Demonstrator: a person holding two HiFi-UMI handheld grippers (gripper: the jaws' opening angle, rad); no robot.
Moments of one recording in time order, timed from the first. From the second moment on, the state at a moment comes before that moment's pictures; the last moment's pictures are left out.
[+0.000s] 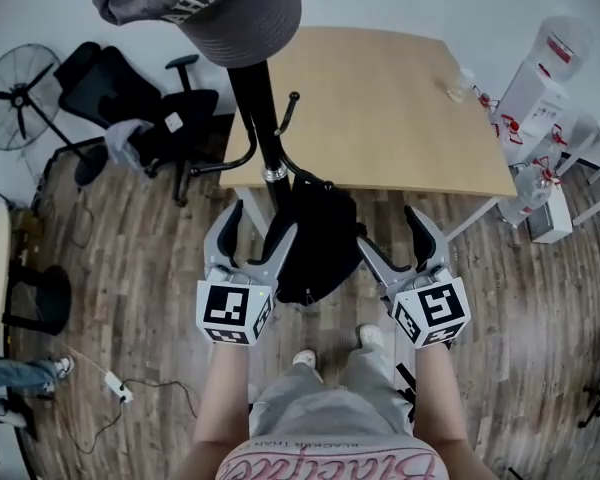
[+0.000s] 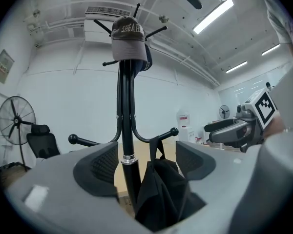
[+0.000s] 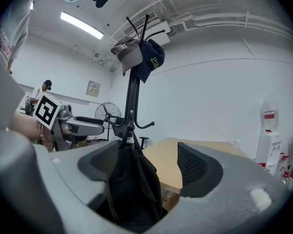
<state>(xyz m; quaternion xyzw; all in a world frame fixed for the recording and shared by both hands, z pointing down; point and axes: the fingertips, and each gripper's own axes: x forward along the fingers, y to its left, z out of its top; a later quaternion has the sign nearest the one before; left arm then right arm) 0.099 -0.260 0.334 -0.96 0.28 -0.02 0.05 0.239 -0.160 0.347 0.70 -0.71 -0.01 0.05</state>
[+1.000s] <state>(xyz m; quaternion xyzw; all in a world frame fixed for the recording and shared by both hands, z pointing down) 0.112 -0.249 0.392 -0.87 0.48 -0.06 -0.01 0.265 -0.224 0.412 0.47 -0.87 0.02 0.11</state>
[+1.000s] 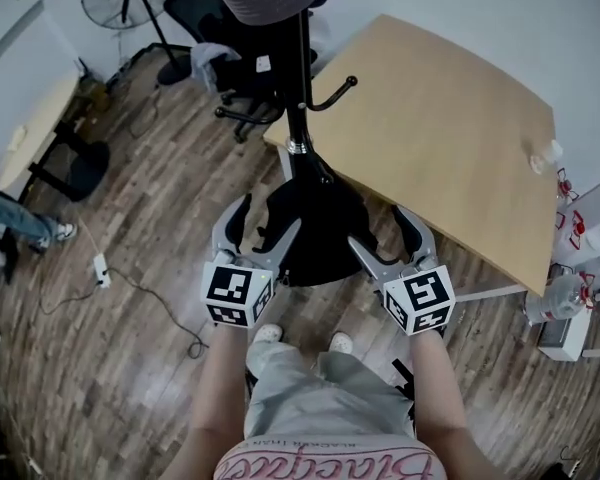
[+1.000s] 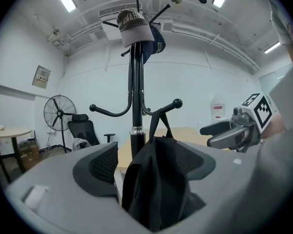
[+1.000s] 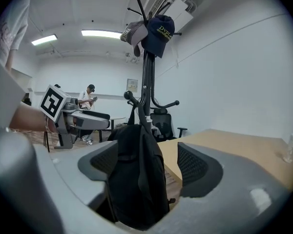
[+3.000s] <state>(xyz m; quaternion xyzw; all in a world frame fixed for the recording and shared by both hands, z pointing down) 0.120 -0.297 0.550 -0.85 0.48 -0.14 -0.19 0.230 -0.302 0.570 0.39 -0.87 0.19 0.23</state>
